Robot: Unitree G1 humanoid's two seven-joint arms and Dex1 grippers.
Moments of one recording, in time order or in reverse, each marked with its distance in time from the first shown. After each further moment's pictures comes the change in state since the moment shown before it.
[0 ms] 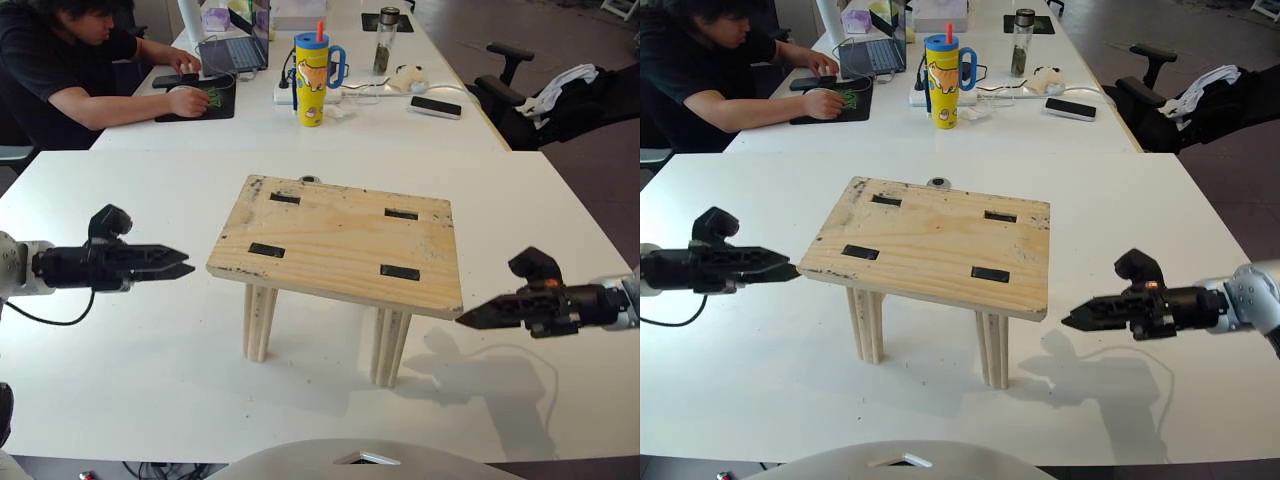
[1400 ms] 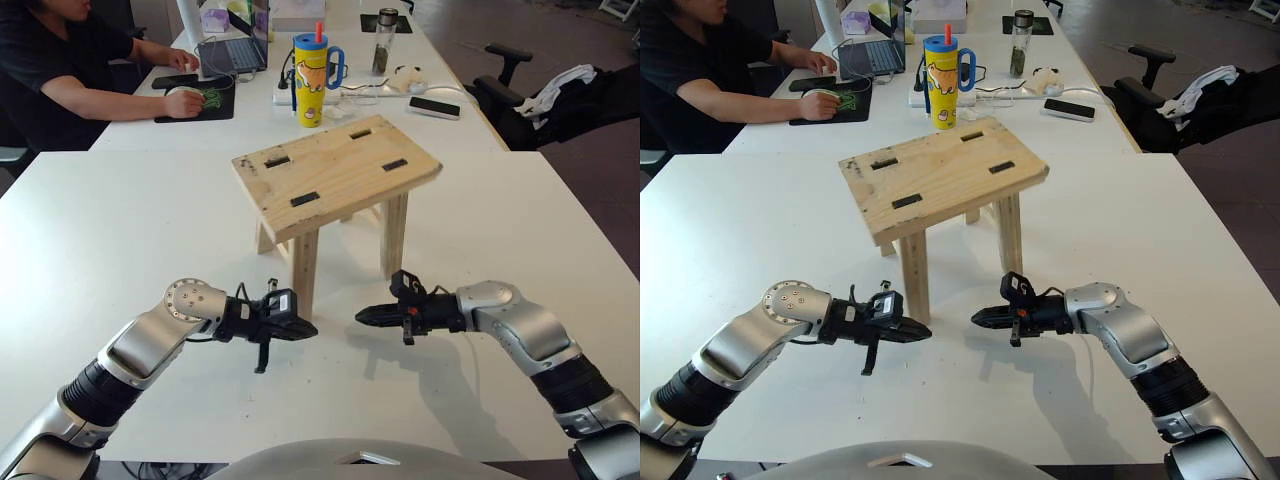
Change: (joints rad) left arm 0.204 -0.437 -0.269 -0.723 0.550 -0.746 0.598; right arm 0.029 0.599 0.009 -0.201 -0.662 -0.667 -0.521
